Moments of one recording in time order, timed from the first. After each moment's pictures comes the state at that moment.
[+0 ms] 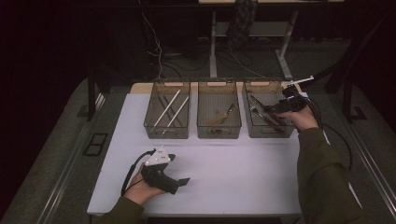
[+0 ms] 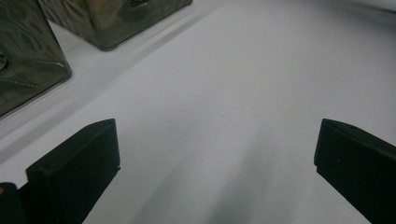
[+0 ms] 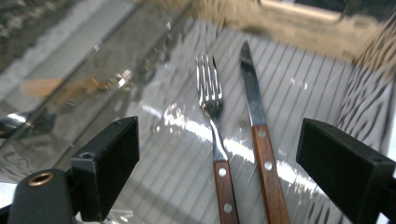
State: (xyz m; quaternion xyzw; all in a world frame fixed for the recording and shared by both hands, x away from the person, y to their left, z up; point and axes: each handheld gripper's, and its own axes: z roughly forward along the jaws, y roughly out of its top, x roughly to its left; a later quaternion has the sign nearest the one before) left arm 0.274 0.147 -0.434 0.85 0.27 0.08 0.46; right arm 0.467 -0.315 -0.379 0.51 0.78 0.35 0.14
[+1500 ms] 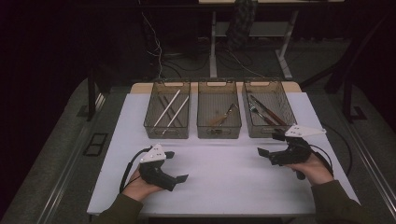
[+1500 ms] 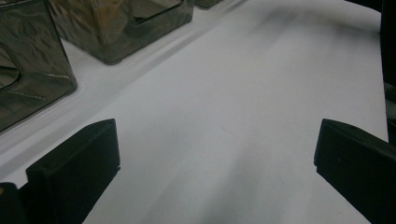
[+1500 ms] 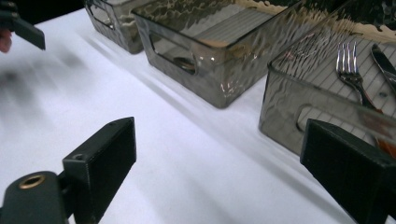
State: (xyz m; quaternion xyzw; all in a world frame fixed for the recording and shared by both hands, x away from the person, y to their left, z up) left arm 0.280 0.155 -0.432 0.83 0.26 0.07 0.49; right arm 0.310 -0.288 -0.405 0.37 0.79 0.47 0.15
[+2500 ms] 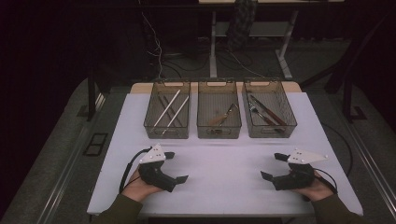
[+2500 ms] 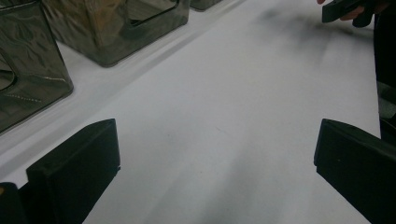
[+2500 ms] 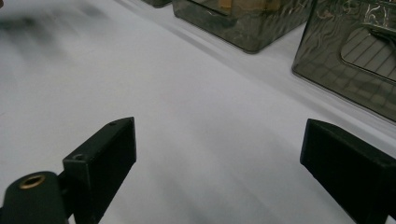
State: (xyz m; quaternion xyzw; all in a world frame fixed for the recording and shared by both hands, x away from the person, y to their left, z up) left arm 0.278 0.155 -0.431 0.83 0.26 0.07 0.49; right arm 0.258 -0.295 -0.440 0.35 0.81 0.46 0.15
